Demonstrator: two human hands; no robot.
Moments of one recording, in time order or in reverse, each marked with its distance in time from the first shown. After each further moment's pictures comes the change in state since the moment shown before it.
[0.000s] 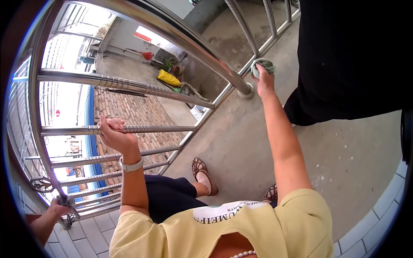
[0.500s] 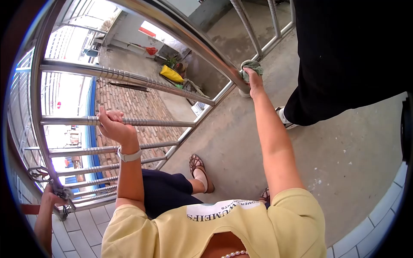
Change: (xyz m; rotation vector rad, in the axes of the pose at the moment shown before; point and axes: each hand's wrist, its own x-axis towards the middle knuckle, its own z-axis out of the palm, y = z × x) left_hand -0.001 -0.004 0.005 0.056 0.063 0.070; right_hand 0.015 0.043 0.006 -0.206 -0.140 0.077
